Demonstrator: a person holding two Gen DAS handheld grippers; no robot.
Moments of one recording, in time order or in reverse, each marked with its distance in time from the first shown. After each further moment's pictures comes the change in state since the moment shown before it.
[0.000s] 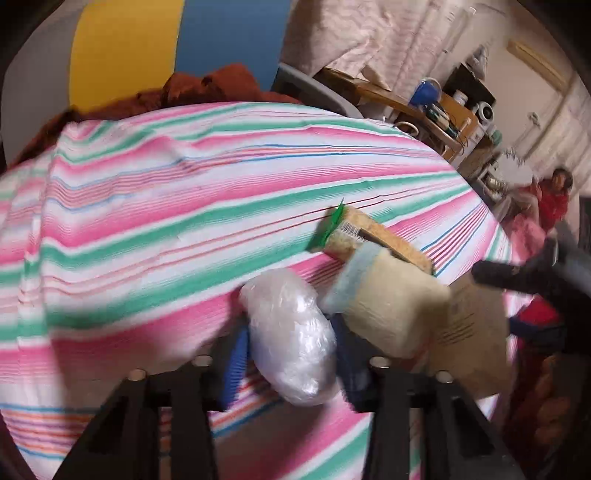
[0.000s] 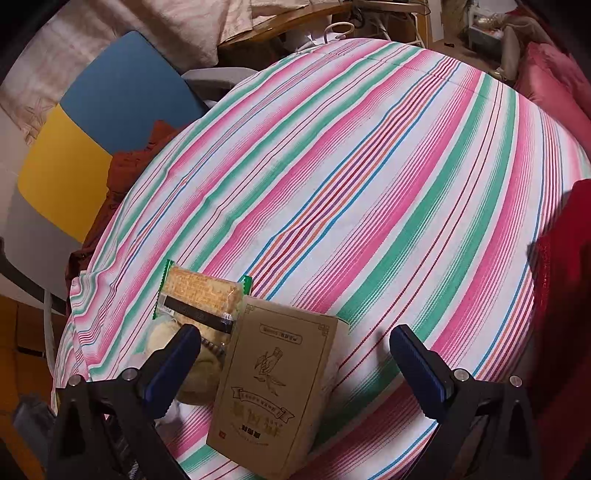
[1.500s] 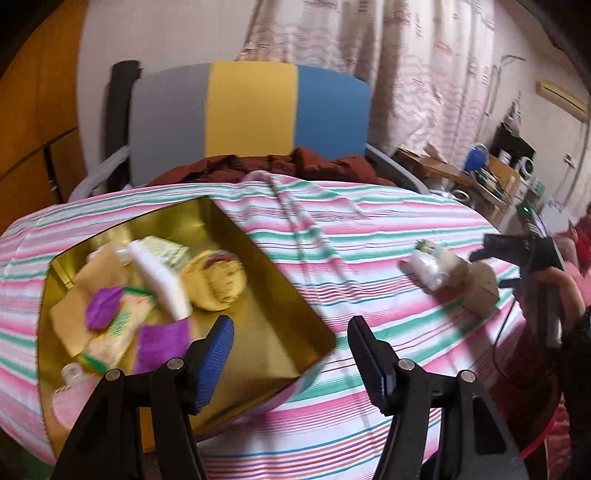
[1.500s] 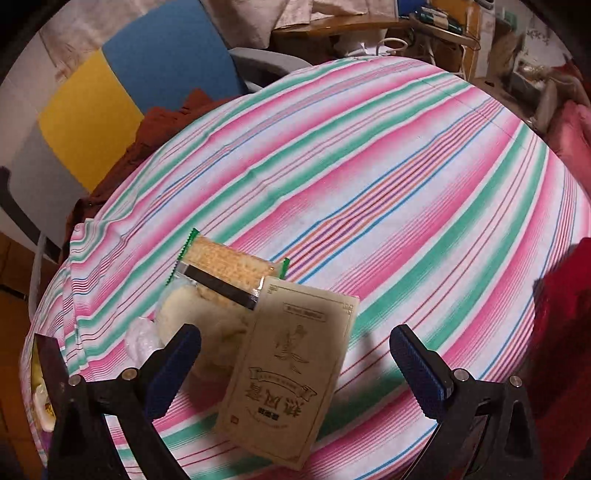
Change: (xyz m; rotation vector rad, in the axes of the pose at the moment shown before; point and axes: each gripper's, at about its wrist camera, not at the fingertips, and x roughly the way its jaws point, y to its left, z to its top) left arm -0.221 0.095 -0.123 -0.103 -0.260 0.251; right arm -0.008 0.036 -0.018 -0.221 0.003 -0.037
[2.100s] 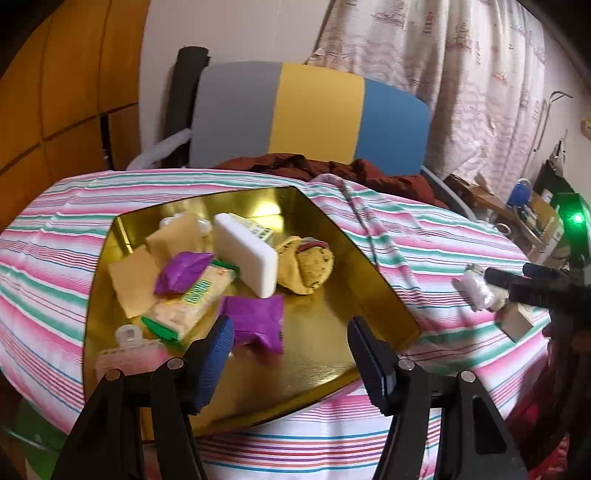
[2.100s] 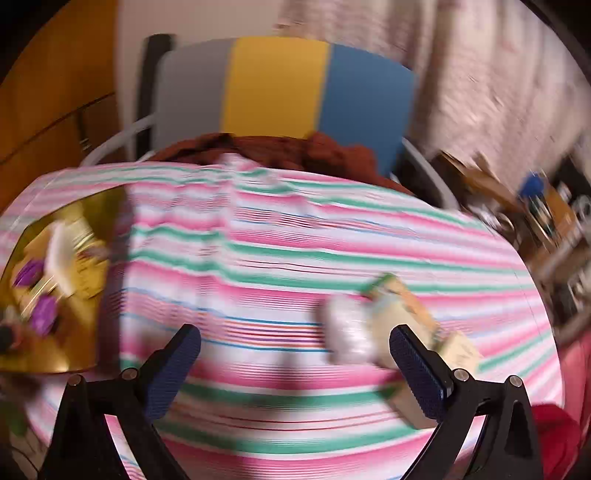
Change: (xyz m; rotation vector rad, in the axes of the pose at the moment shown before) left arm -0.021 0.068 -0.029 -0.183 -0.036 0.140; right arm -0.062 0.167 -0.108 -0.662 -0.267 0.003
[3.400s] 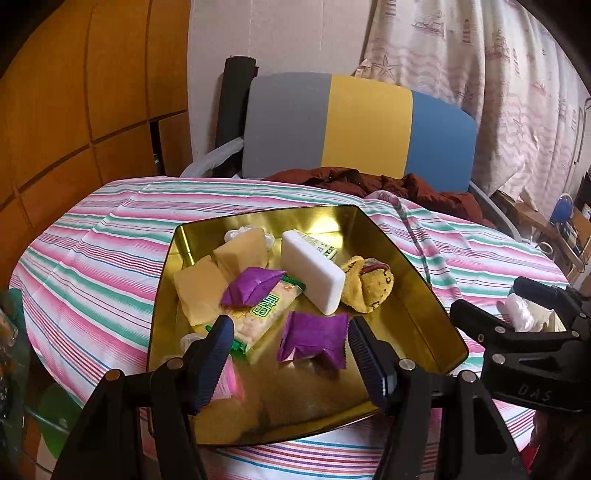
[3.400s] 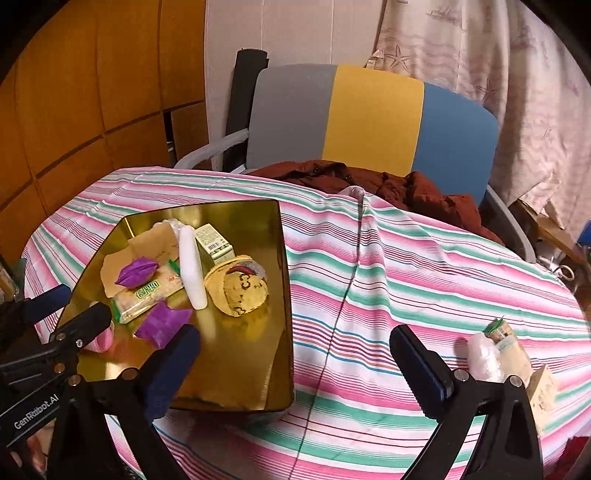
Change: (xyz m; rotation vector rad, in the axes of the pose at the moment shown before) left arm -0.016 0.023 0.009 -0.056 -0.042 0.206; right arm -0.033 0.151 -0.006 -0.177 -0.131 0.270
